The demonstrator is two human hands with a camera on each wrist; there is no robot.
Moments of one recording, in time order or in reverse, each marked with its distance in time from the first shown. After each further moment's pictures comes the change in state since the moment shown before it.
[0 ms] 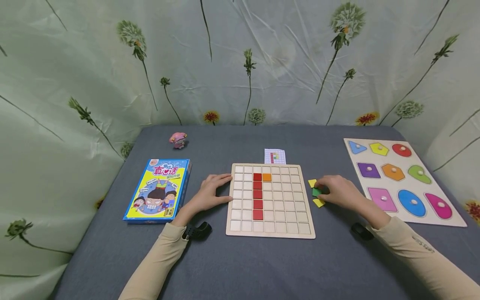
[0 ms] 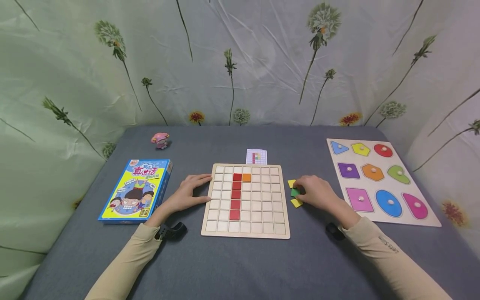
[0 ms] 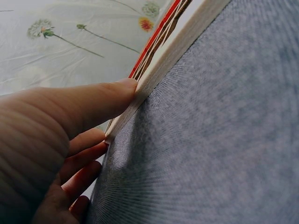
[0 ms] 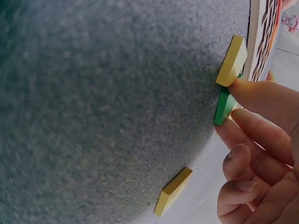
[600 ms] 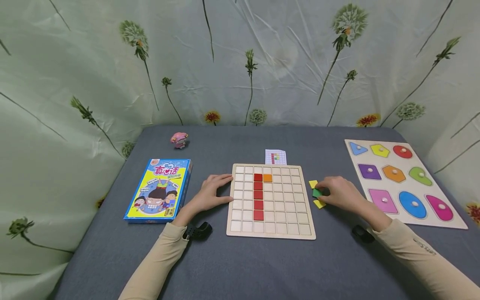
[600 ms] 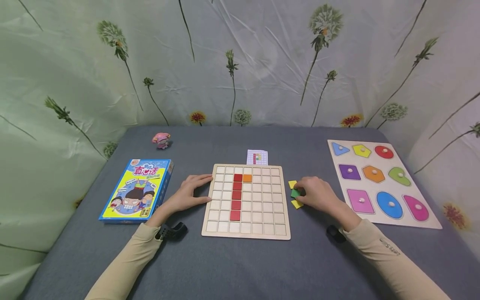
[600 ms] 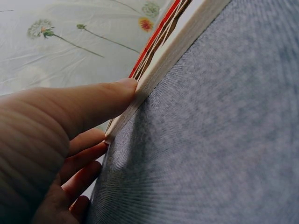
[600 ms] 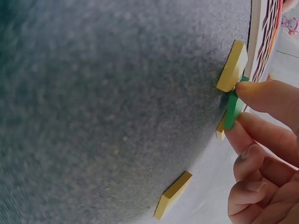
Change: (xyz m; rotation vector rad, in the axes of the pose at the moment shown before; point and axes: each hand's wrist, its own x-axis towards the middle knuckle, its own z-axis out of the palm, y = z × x) left_hand 0.001 -0.002 0.002 0.002 0.002 0.001; right_hand -0.001 -0.002 0.001 -0.012 0.034 -0.019
